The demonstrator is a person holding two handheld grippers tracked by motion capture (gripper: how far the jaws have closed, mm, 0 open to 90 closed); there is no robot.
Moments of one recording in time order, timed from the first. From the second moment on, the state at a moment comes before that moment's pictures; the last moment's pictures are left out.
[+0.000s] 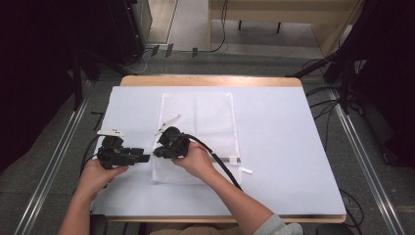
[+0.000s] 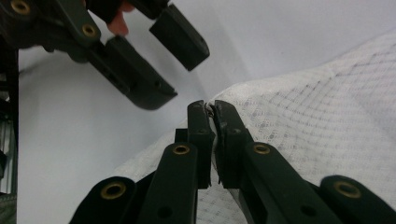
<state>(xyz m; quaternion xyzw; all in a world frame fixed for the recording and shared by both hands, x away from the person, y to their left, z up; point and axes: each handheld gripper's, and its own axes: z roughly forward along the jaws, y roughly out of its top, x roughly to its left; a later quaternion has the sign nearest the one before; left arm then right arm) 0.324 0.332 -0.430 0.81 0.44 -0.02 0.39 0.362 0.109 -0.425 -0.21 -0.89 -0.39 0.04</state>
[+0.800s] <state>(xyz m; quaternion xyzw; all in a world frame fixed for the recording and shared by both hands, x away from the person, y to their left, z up) 0.331 0.307 -0.441 0.84 0.41 -0.06 0.35 0.357 0.110 -0.416 -0.19 -0.89 -0.40 0.06</state>
